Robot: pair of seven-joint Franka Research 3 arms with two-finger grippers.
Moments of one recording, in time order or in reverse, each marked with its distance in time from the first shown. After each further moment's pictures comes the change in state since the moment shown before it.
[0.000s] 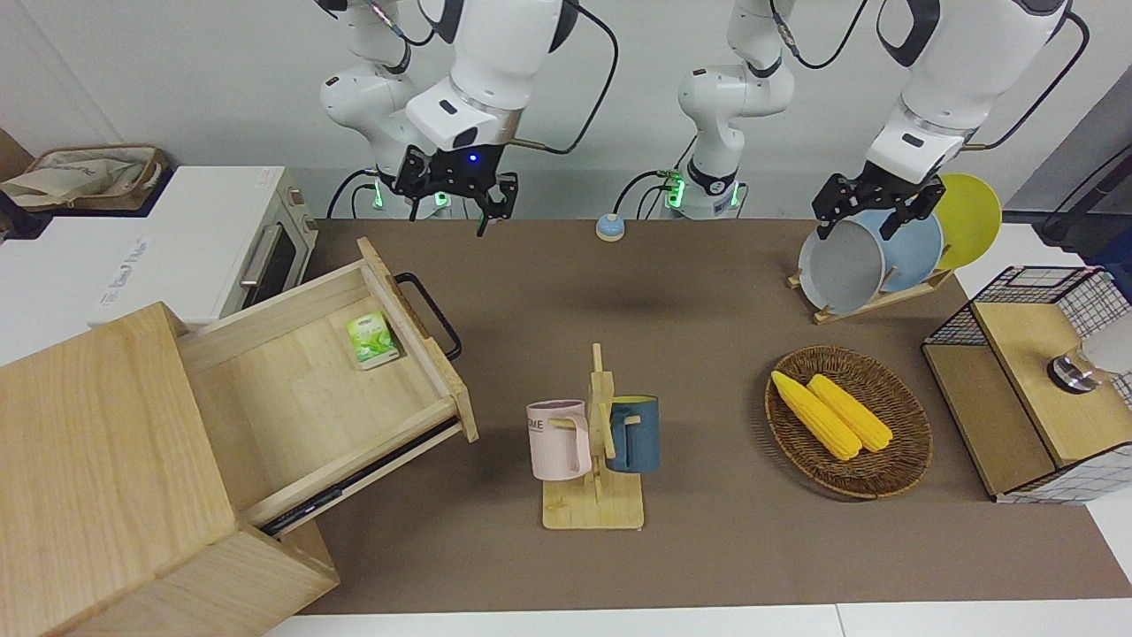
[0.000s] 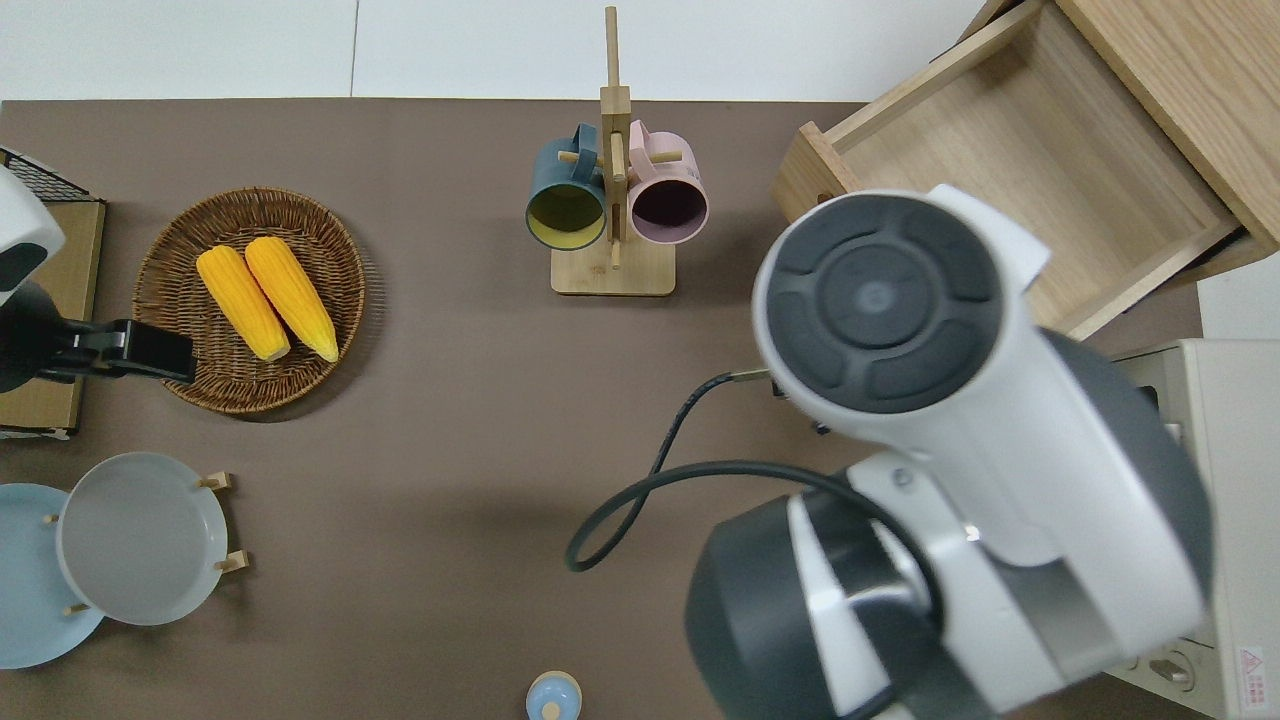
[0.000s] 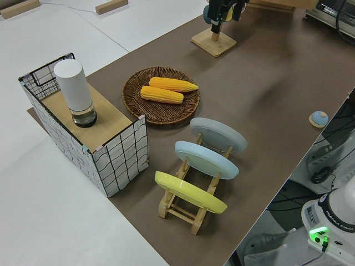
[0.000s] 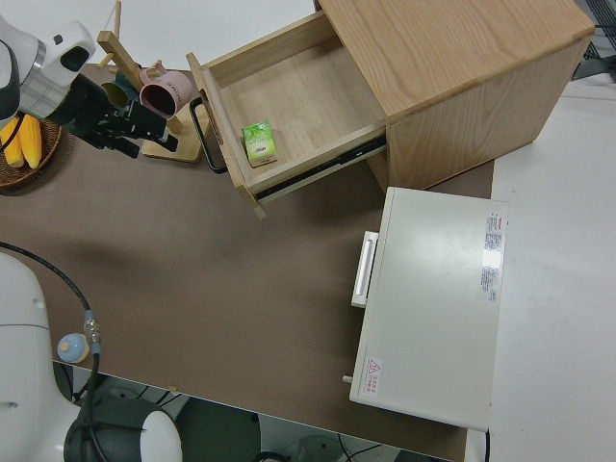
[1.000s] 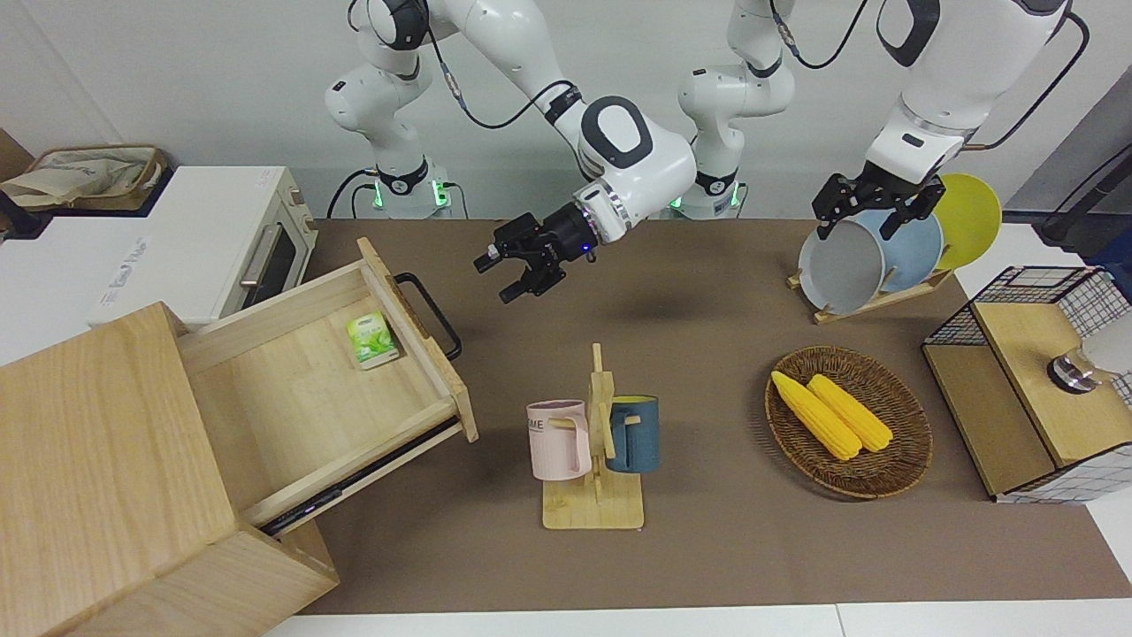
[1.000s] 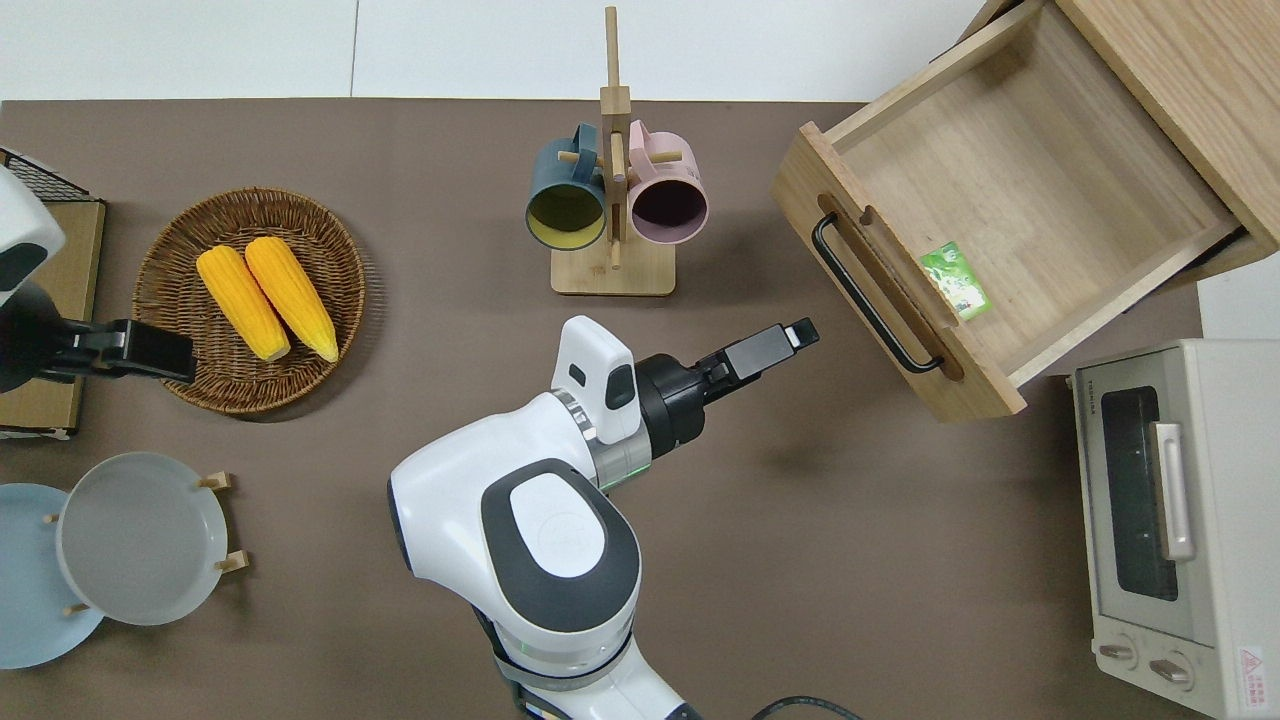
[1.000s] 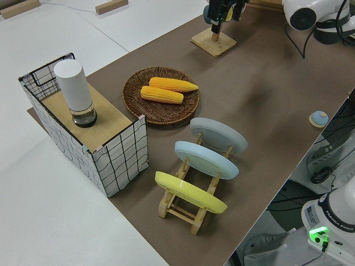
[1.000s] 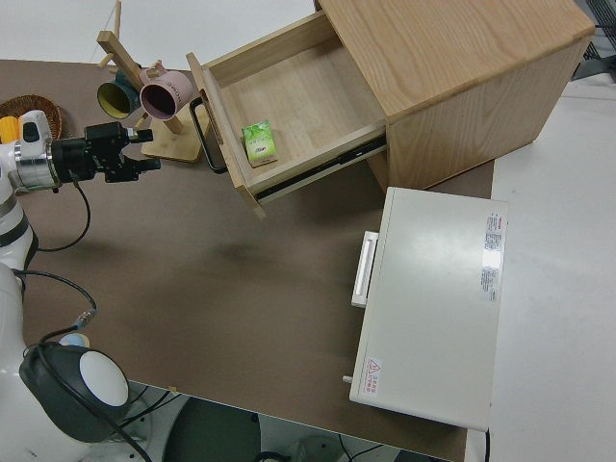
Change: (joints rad) left arm 0.000 0.000 0.000 0.000 0.000 0.000 0.000; right arm 0.283 0.273 0.029 -0.140 -0.746 0.008 0.070
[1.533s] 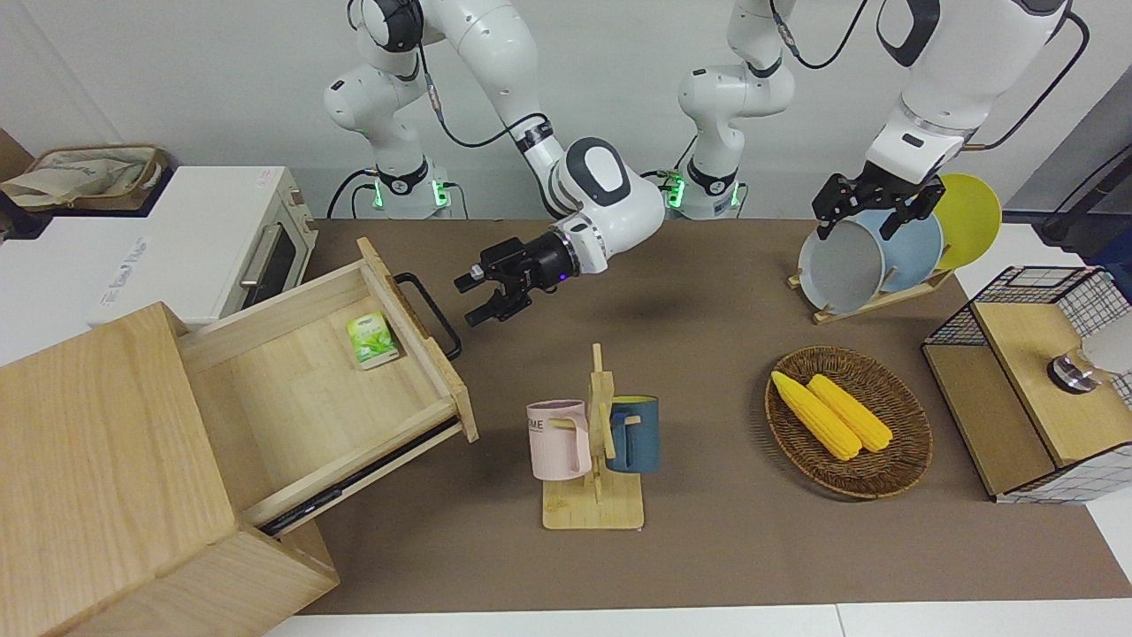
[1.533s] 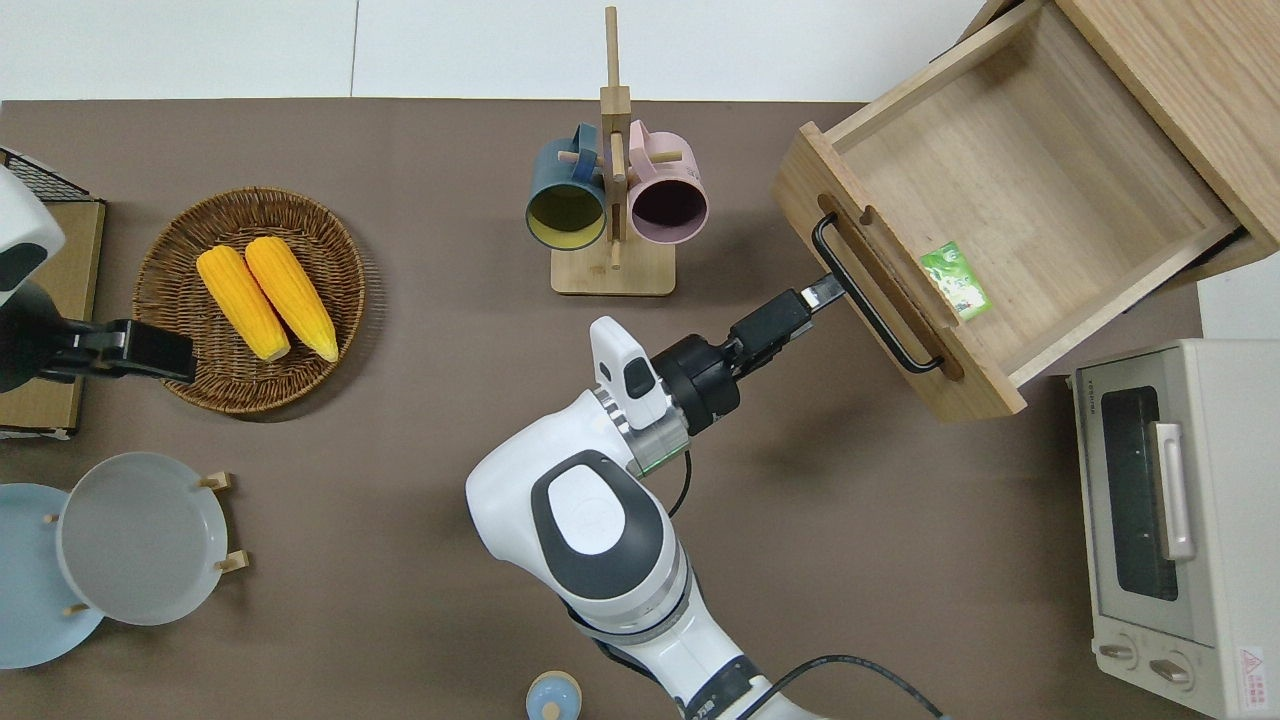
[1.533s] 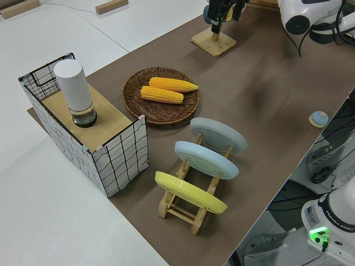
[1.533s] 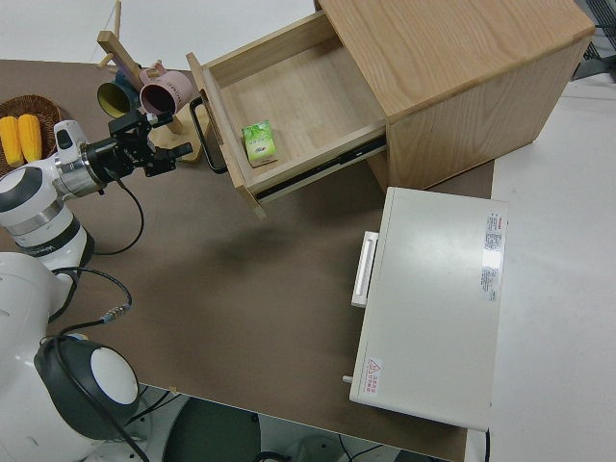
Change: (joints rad) left arm 0.000 0.000 0.000 0.000 0.000 0.000 0.000; right arm -0.035 0.004 0.004 -0.179 -0.321 0.037 -0.001
